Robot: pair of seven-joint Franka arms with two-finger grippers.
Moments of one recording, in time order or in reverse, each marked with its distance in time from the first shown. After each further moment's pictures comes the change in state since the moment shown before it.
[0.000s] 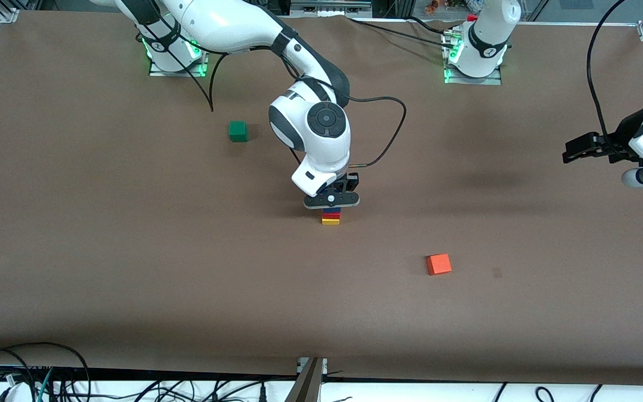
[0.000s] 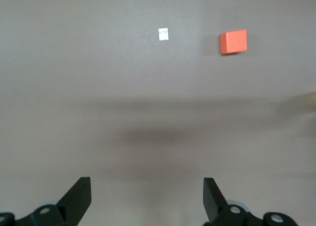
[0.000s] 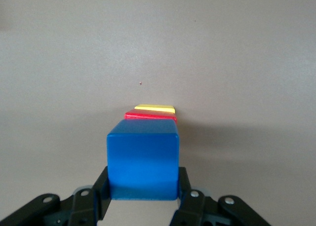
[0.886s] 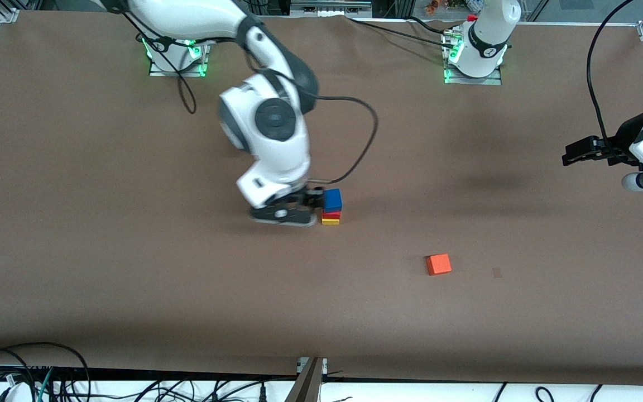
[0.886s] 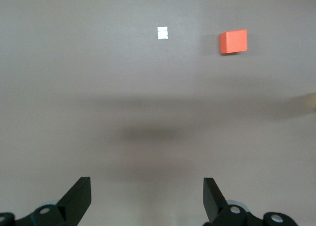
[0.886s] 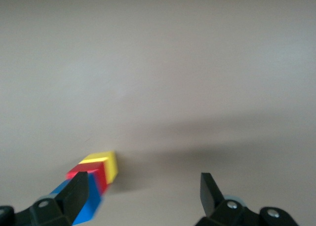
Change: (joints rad) left arm 0.011 0.014 0.000 0.000 -0.025 0.004 0.000; right arm -0.175 -0.166 -0.053 0.063 0.002 -0.230 0.013
